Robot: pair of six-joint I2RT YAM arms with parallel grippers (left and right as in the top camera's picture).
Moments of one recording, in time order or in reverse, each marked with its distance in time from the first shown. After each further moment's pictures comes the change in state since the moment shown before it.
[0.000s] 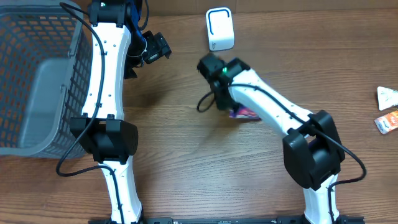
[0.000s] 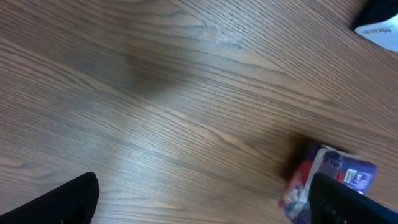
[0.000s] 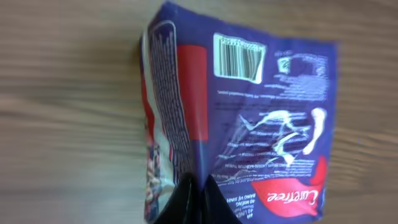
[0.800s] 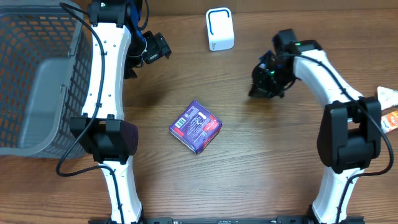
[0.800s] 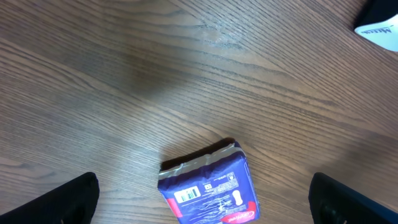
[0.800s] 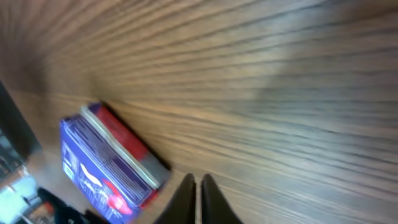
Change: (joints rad) left arm 0.000 0.000 0.000 0.000 0.000 0.000; right arm -0.454 -0.001 -0.129 0.090 -0.808 -0.140
